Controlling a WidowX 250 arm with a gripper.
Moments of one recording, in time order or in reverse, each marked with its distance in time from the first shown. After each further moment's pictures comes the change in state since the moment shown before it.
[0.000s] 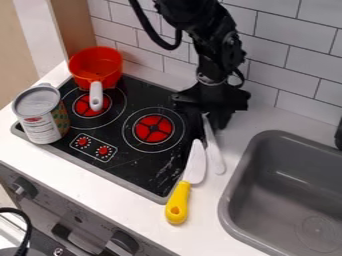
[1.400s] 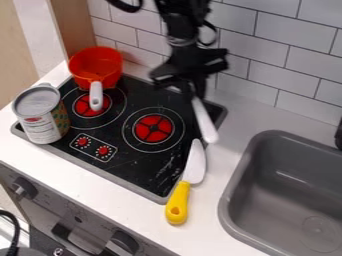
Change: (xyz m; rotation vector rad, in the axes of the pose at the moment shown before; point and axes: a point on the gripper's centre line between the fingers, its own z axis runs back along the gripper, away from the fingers) arm 0.028 0.052 0.053 -0.069 0.046 0.342
